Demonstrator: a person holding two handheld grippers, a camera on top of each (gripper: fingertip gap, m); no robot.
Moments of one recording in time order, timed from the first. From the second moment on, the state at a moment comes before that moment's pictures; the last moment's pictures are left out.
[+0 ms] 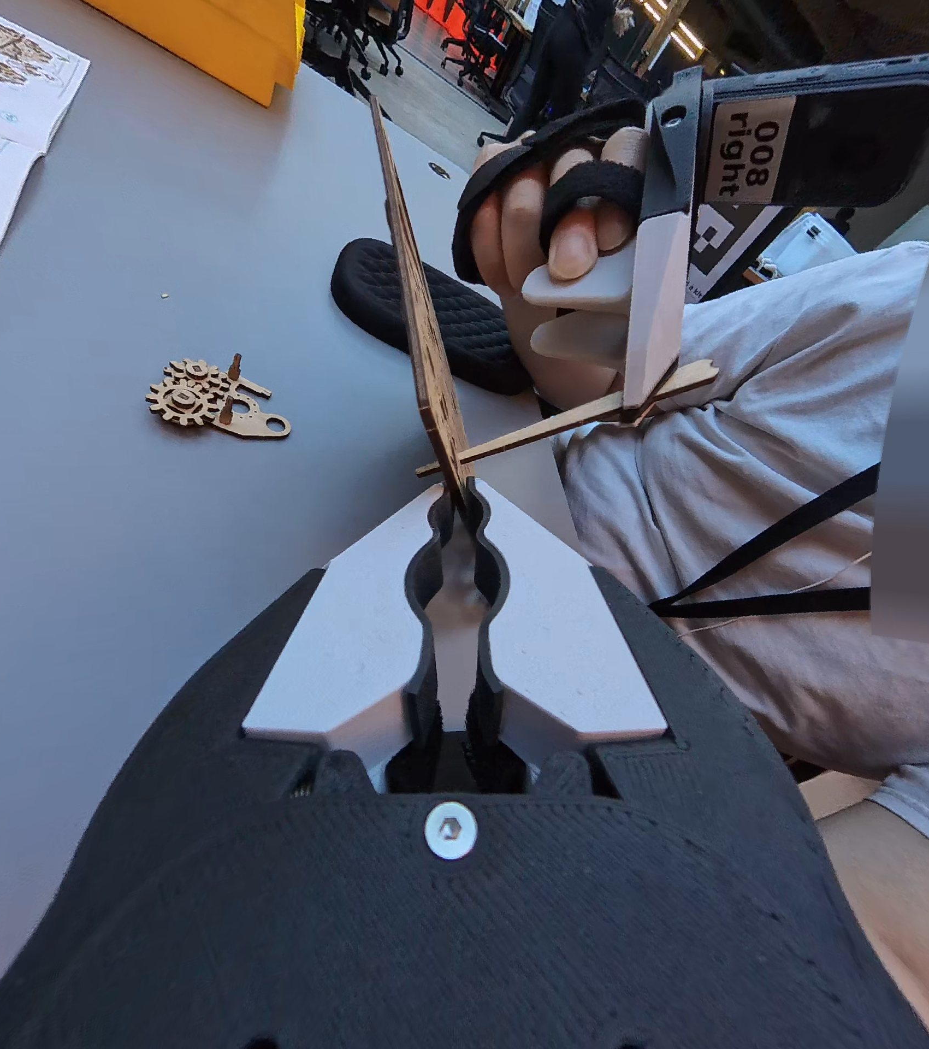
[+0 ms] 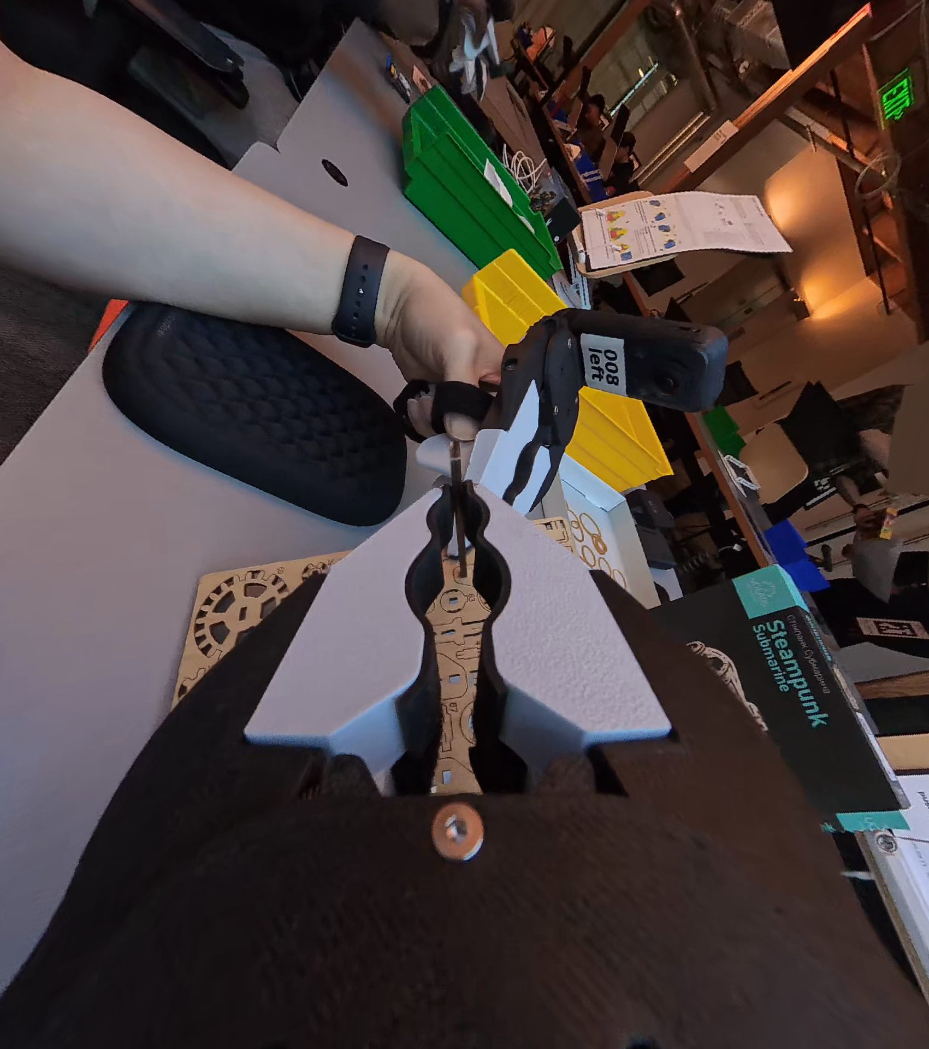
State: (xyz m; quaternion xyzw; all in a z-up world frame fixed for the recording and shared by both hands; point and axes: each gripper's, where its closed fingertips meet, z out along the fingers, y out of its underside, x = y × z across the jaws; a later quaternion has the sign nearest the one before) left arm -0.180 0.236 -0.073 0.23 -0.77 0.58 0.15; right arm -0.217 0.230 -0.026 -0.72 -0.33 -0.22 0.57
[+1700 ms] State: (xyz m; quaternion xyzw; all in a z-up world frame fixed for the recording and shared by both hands) left arm -0.169 0.240 -0.088 0.30 -0.75 0.55 0.19; right arm -0.203 0.237 -0.042 -0.74 -0.29 -0.20 0.57
